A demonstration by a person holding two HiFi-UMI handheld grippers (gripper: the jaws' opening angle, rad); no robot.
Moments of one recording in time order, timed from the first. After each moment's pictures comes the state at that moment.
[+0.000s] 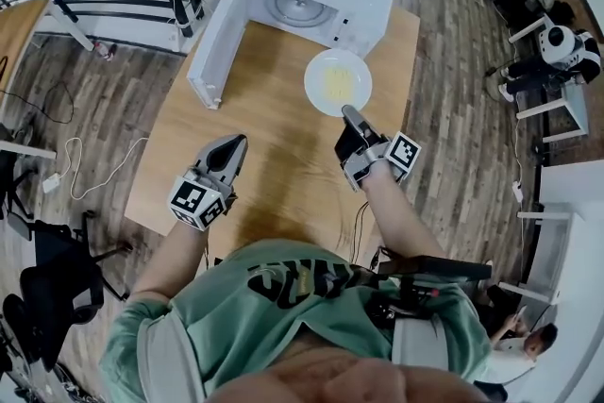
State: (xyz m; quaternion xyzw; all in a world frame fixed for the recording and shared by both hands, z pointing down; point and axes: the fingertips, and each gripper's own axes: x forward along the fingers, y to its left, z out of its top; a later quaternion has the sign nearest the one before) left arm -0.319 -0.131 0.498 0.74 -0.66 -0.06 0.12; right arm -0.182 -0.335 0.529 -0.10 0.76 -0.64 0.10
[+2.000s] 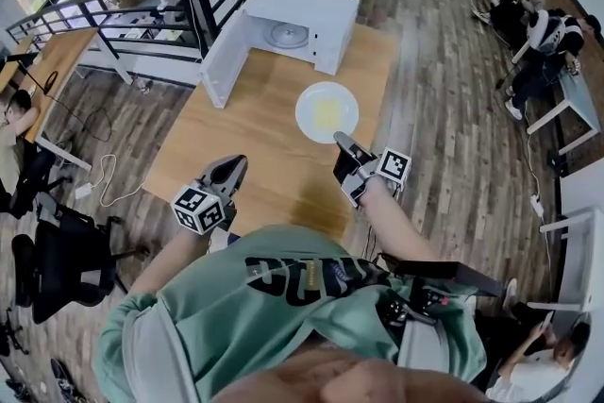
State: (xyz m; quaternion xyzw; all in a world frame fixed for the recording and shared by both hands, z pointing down) left arm -0.126 -0.023 0.426 0.73 -0.67 -0.04 0.13; right arm 0.010 -0.222 0.463 -0.03 0.78 -0.62 0.08
